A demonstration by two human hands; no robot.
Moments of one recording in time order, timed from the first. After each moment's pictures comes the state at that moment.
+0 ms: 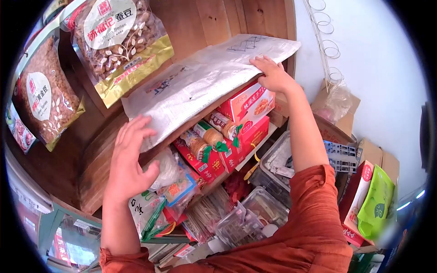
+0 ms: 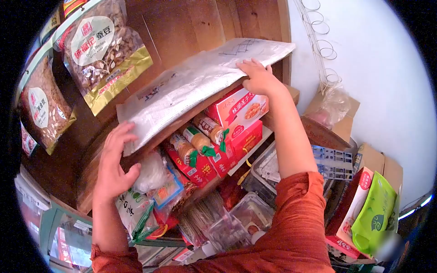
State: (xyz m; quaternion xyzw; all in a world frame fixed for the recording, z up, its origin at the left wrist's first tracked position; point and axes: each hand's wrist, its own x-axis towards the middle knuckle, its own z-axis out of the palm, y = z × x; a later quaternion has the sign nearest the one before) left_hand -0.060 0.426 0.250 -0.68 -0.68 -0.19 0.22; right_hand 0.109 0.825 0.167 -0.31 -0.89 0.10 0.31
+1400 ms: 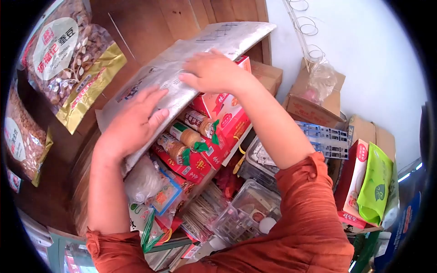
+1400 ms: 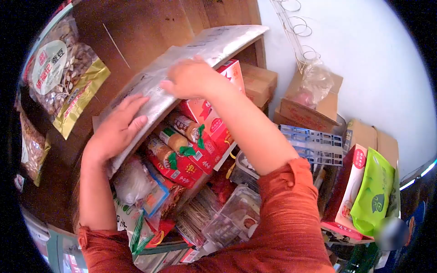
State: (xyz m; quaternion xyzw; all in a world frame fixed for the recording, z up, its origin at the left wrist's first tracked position) left_hand -0.071 0.546 0.266 -0.71 -0.70 -0.02 0.02; right_hand 0.064 0.756 0.196 -0.24 -0.93 0.03 0.27
